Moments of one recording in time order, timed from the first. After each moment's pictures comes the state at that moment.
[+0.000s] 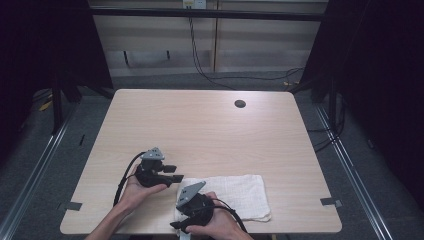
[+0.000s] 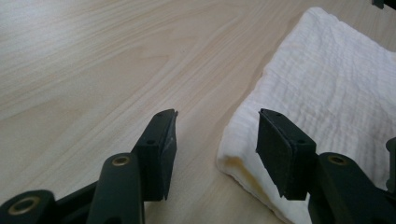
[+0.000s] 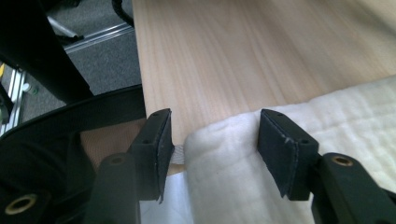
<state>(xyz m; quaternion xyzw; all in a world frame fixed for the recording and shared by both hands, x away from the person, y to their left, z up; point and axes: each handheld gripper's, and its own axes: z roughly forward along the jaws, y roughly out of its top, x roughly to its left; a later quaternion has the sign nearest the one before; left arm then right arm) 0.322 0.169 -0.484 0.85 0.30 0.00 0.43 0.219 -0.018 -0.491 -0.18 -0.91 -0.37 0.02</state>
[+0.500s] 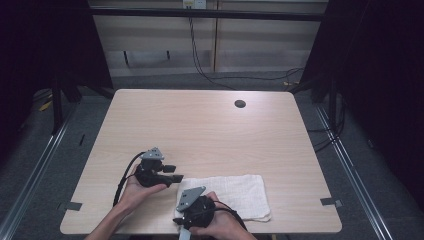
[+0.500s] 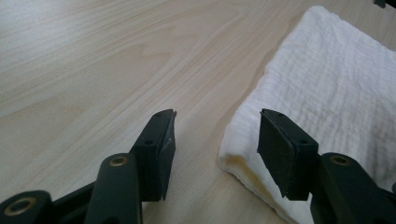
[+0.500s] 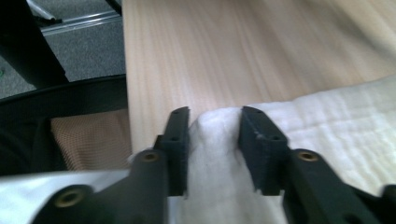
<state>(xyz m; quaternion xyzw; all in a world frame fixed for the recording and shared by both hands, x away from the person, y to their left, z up) 0.322 0.169 -0.486 0.85 0.30 0.00 0.43 0.216 -0.020 -0.495 -0.14 -0.92 -0.37 -0.04</state>
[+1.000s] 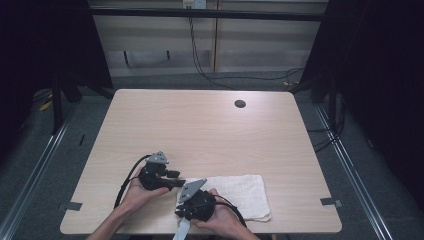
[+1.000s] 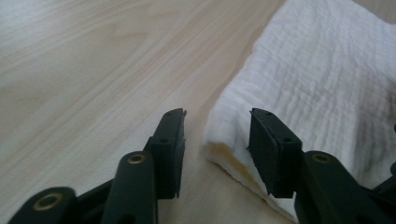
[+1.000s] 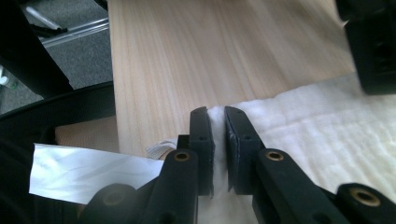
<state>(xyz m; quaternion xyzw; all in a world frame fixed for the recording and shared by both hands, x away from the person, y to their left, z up) 0.317 0.158 -0.494 0.87 0.28 -0.02 0.41 0.229 -0.023 -0.493 -0.18 -0.91 -0.36 -0.01</state>
